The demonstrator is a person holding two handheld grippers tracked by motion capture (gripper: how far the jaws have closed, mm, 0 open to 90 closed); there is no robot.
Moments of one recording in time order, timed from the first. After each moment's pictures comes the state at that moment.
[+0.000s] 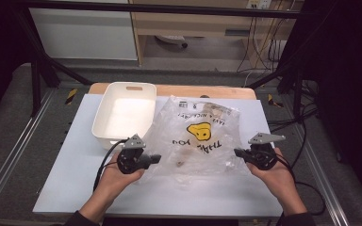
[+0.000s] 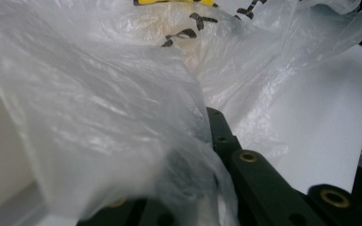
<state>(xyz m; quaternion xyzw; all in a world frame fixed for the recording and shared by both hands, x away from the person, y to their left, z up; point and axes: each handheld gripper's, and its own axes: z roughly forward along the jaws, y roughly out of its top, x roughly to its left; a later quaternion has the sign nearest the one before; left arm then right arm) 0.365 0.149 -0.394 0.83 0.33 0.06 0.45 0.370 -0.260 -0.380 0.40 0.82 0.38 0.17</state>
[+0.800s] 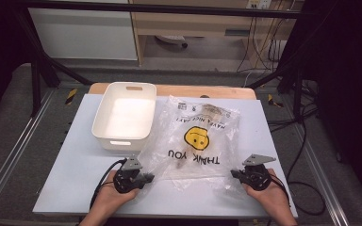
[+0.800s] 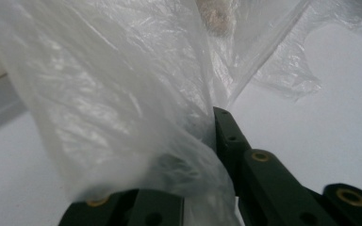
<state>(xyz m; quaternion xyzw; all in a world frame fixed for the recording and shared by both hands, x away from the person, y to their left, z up) 0.340 0.165 -0.445 0.85 0.33 0.08 0.40 0.340 -0.256 -0.438 0.41 0.83 0.35 0.14</state>
